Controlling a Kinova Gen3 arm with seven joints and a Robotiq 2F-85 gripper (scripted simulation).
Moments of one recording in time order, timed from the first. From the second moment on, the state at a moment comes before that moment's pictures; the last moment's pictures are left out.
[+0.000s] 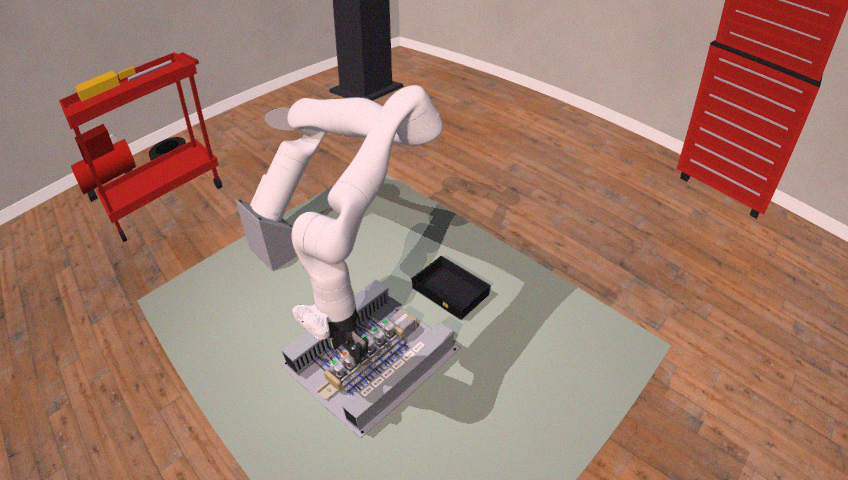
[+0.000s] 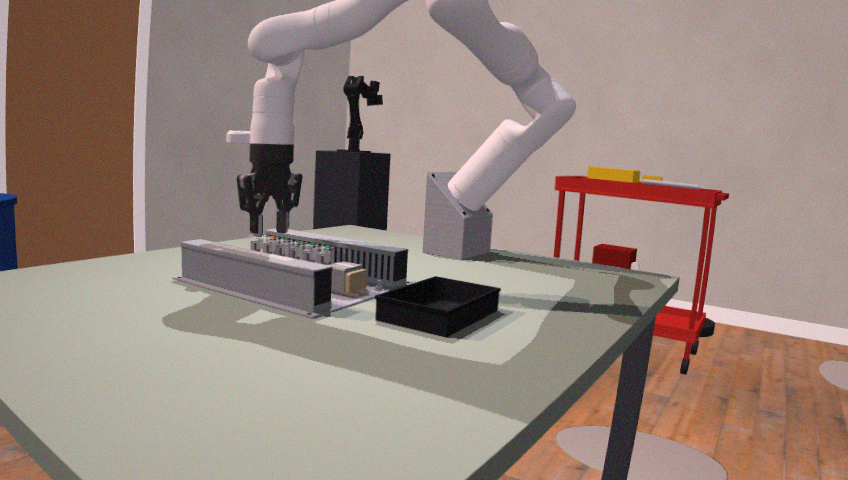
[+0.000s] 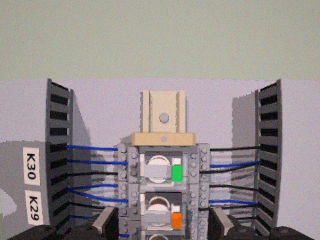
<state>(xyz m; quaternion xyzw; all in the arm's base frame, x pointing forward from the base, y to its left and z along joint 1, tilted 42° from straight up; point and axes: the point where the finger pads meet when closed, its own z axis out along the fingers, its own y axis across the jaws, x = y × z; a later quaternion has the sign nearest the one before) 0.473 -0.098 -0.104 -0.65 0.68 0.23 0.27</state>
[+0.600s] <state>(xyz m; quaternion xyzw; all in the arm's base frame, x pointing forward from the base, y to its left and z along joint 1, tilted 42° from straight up) 0.474 -0.094 -0.109 -0.65 0.68 0.23 0.27</state>
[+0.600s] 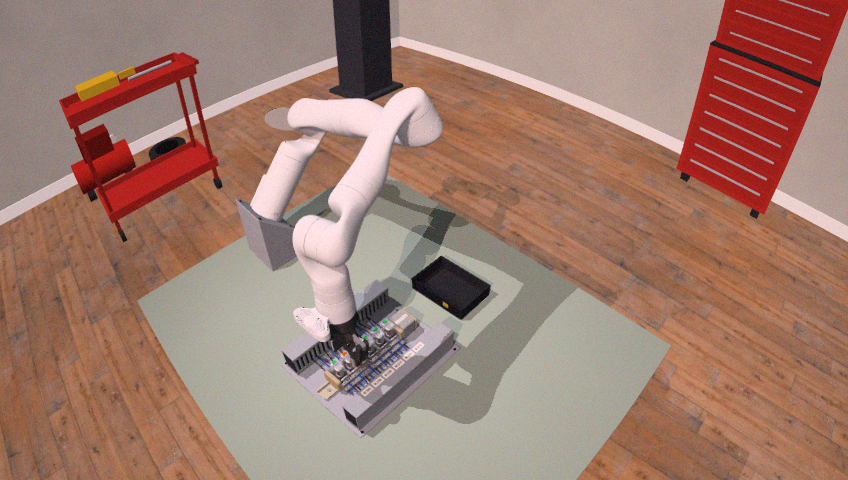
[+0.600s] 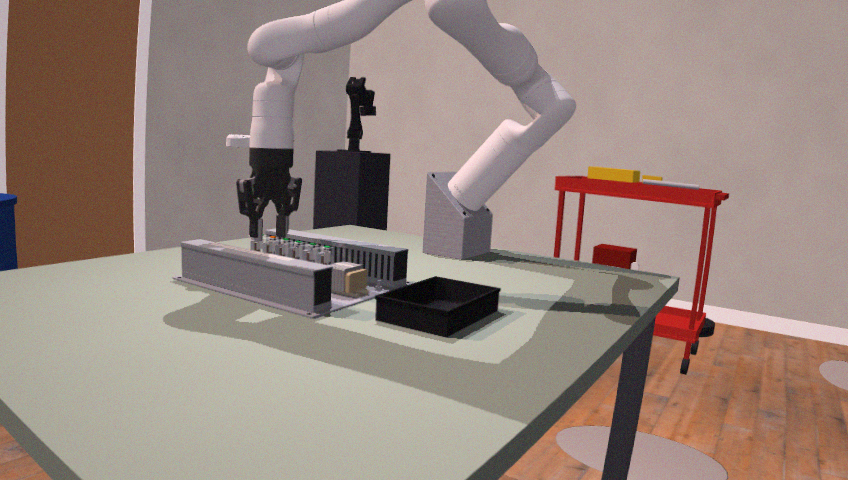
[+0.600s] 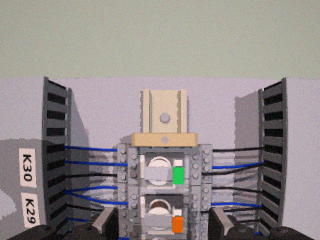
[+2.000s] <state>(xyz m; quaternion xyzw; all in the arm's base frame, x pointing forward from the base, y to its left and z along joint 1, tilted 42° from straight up) 0.475 -0.076 -0.128 -0.65 0.68 0.23 0.27</state>
